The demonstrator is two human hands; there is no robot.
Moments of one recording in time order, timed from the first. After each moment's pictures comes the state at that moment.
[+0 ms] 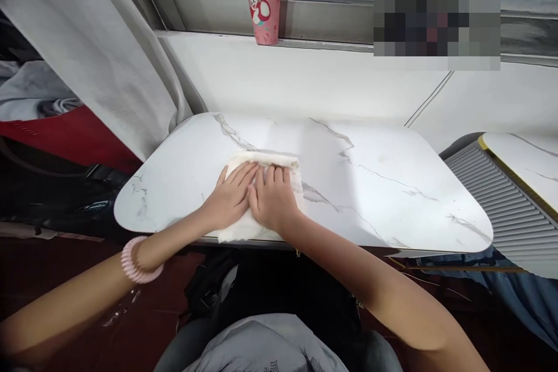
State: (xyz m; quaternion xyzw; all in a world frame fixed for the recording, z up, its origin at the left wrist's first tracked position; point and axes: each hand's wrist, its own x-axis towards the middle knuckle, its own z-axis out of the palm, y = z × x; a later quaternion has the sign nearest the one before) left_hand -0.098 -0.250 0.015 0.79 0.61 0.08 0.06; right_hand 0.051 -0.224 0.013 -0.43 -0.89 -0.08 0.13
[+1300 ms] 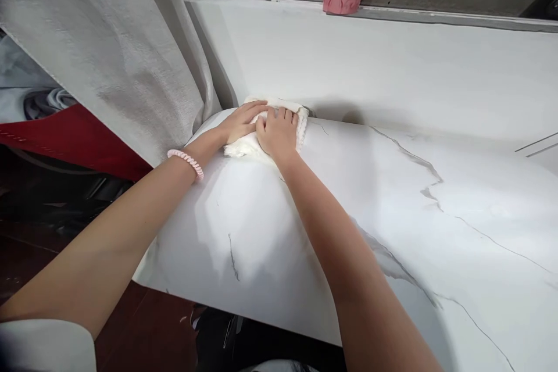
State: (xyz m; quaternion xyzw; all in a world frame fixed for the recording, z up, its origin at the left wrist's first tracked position) left_hand -0.276 -0.034 0.008 0.78 0.58 0.19 0.11; right_hand -0.125 -0.023 -0.012 -0.49 -0.82 0.03 0.28
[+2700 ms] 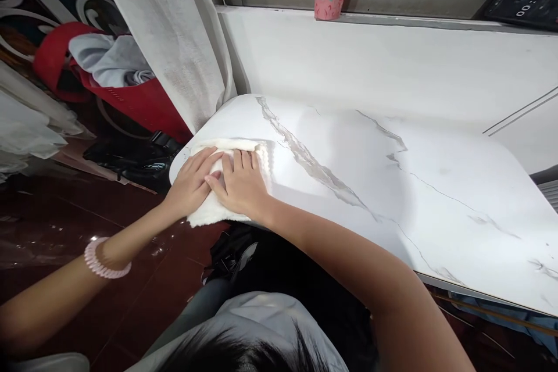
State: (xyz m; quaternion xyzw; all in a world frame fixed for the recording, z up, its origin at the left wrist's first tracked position) left_hand -0.210 -0.322 0.007 0.66 0.73 0.18 0.00; right_hand -0.060 -0.246 0.009 -0.27 -0.93 0.11 0.21
